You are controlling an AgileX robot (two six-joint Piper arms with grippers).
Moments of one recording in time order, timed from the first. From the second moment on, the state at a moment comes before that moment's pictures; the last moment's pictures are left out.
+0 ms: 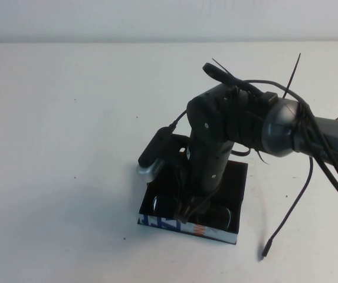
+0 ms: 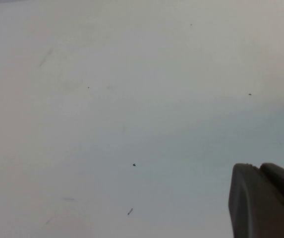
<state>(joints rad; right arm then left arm) 0.73 2.04 -1.63 0.06 1.06 -0.40 -0.05 -0.02 0.02 -0.02 0.36 0.08</state>
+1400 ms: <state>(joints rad) 0.73 1.91 -1.67 0.01 1.17 -0.37 -0.05 -0.02 0.02 -0.02 0.36 0.08</state>
